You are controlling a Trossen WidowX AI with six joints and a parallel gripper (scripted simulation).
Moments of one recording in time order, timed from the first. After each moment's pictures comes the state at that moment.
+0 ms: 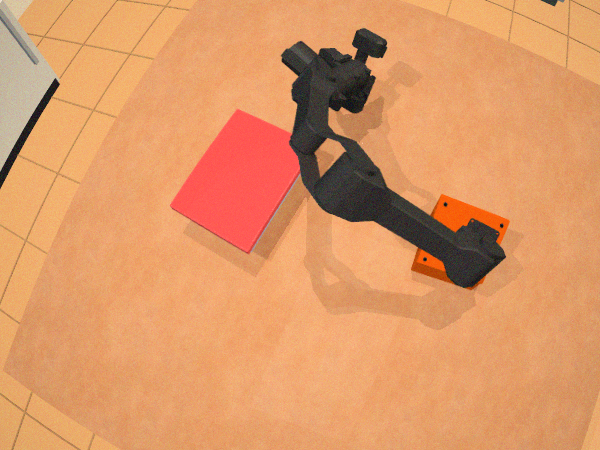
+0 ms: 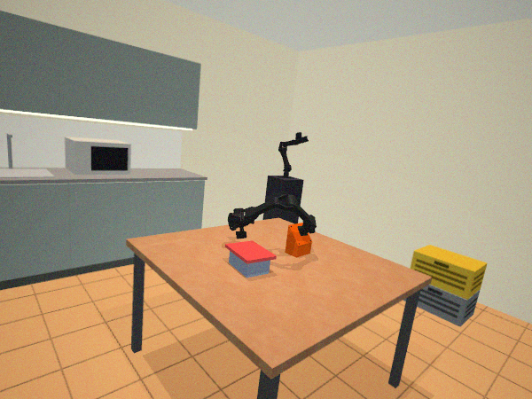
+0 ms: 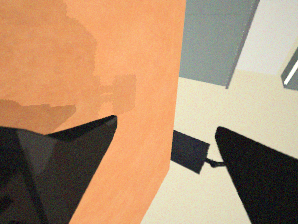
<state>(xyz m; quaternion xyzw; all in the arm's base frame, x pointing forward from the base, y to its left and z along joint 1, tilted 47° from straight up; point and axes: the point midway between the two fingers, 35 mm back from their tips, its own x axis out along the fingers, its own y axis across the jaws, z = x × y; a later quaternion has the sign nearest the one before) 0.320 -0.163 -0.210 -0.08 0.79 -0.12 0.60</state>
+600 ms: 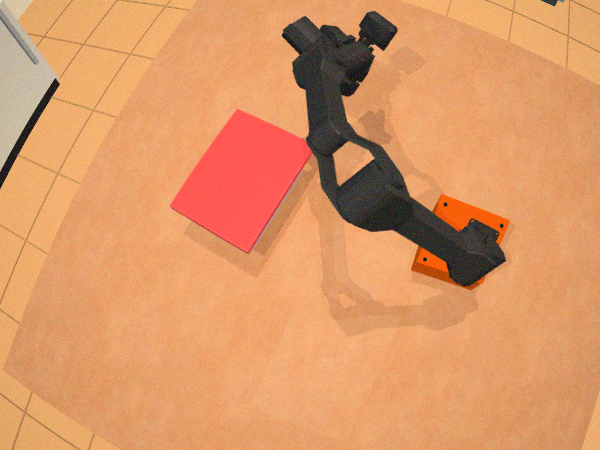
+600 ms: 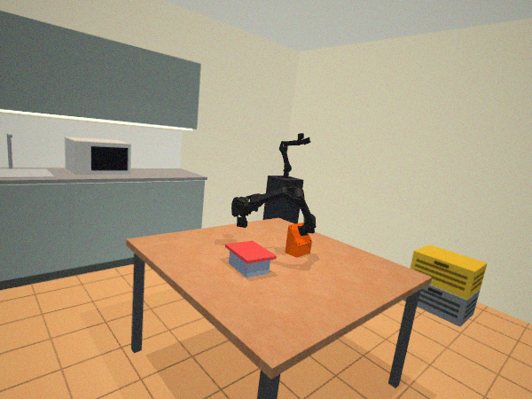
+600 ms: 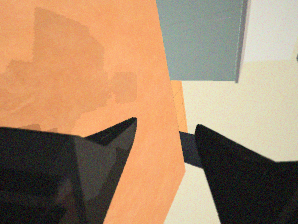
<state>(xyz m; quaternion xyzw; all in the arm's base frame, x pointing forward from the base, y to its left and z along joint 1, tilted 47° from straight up) 0.327 -0.209 -0.147 0.00 0.75 -0.18 0.63</state>
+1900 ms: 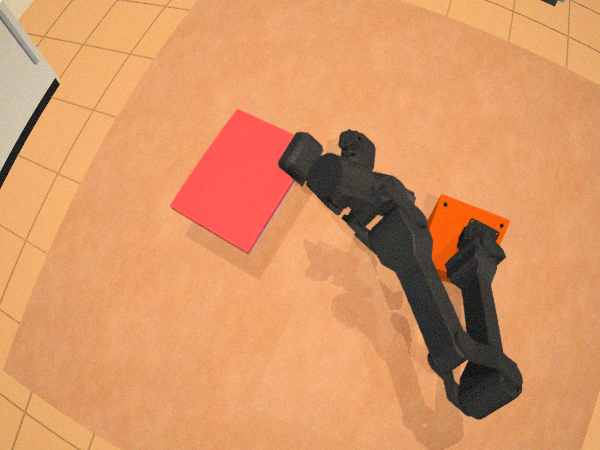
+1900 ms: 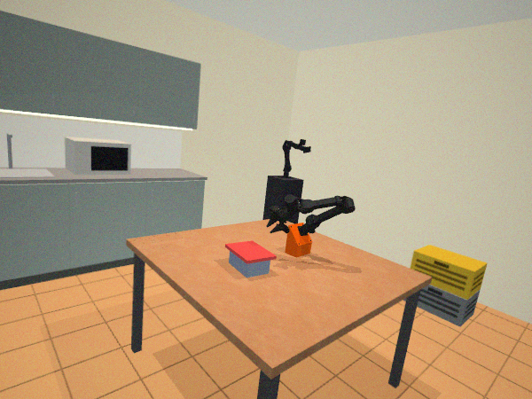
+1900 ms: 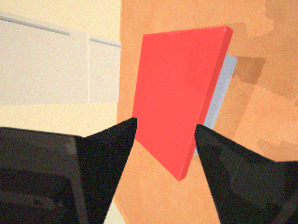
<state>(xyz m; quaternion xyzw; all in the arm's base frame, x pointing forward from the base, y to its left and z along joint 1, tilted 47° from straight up) 0.312 -0.009 0.080 0.84 0.33 -0.19 0.37</state>
